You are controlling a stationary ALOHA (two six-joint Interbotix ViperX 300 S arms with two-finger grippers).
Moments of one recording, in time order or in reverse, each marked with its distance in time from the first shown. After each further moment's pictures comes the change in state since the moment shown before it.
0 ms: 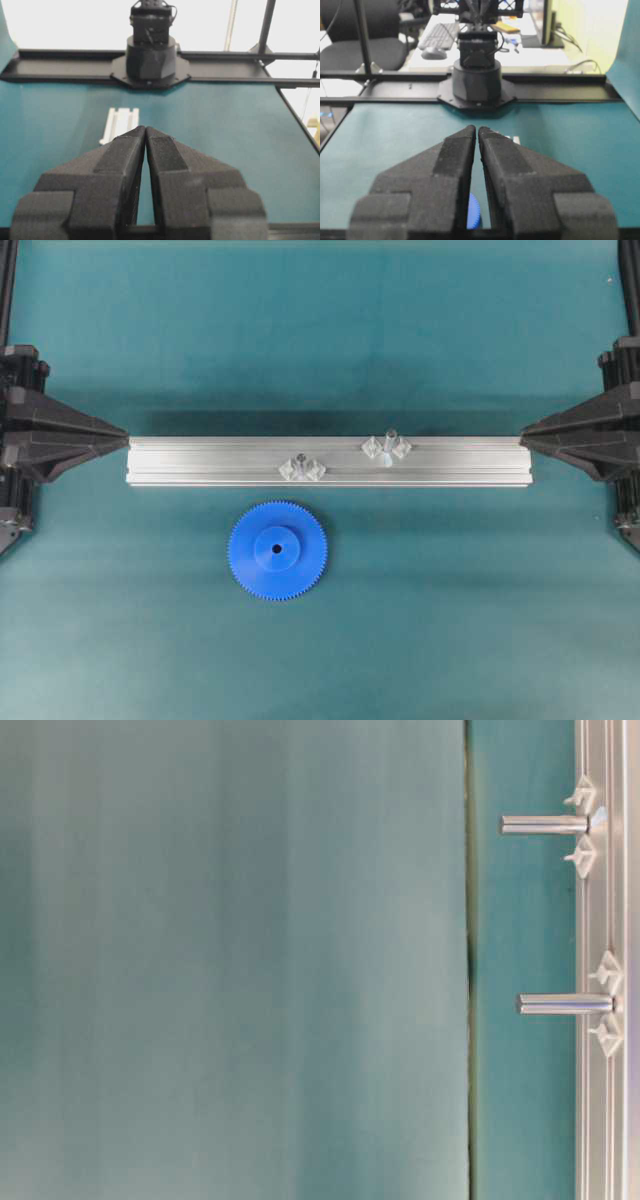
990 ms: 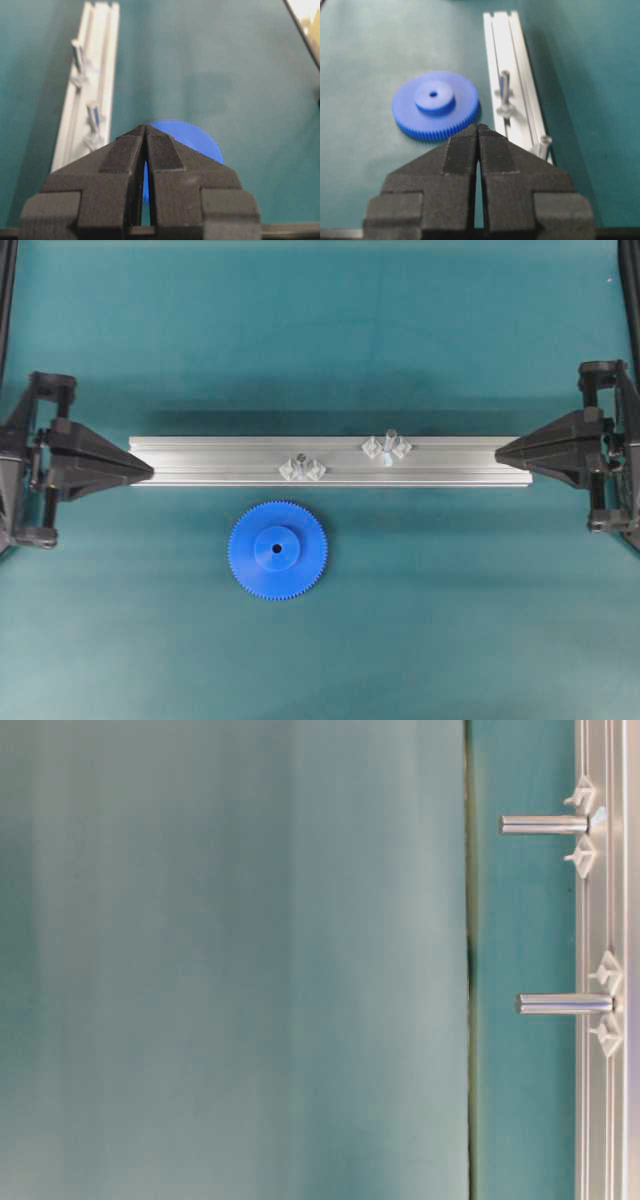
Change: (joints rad) left arm -0.046 0.130 -0.064 0.011 0.278 -0.058; right arm -0.028 0.083 0.023 0.037 0.256 0.044
